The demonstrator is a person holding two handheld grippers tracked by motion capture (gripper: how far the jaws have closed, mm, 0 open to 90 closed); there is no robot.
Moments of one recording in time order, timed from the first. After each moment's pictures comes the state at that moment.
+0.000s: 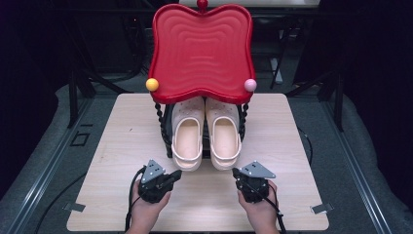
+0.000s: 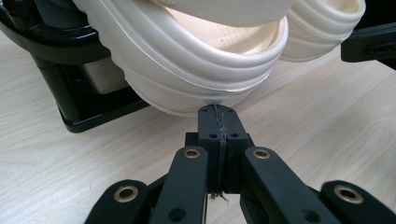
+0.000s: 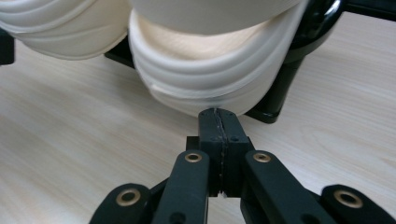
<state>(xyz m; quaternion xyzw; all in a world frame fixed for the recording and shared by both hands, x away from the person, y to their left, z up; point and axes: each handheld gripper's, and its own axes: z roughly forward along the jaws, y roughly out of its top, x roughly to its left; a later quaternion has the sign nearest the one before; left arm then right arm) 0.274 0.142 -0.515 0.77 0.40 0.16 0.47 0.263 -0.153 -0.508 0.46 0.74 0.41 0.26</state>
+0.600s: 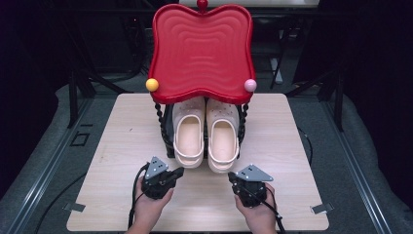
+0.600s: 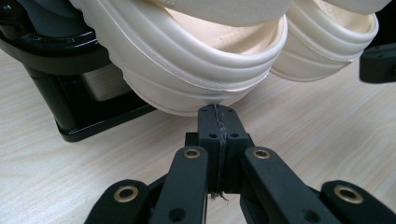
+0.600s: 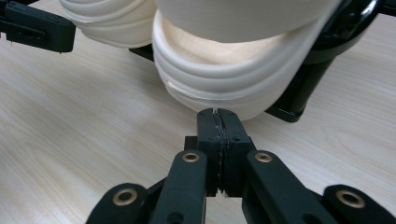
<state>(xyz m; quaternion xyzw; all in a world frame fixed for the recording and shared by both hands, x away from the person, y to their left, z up) 0.282 0.136 -0.515 0.77 0.41 0.16 0.47 0.252 -0.144 -0.504 0.44 0.76 0.41 0.23</state>
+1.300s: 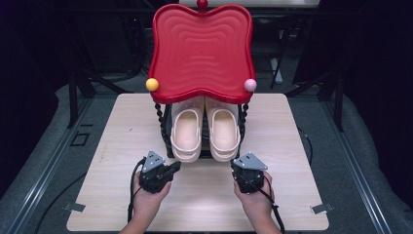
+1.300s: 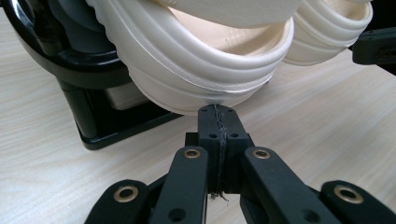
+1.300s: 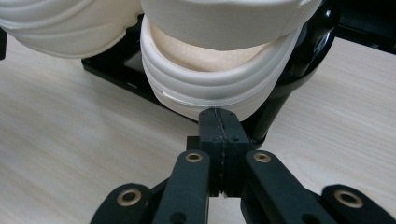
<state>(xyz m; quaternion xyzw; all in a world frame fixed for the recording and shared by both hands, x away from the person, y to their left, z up) 0.298 0.143 -0.508 0.75 0.42 0.17 0.47 0.282 -0.140 -0.497 0.45 0.75 0.38 0.29</state>
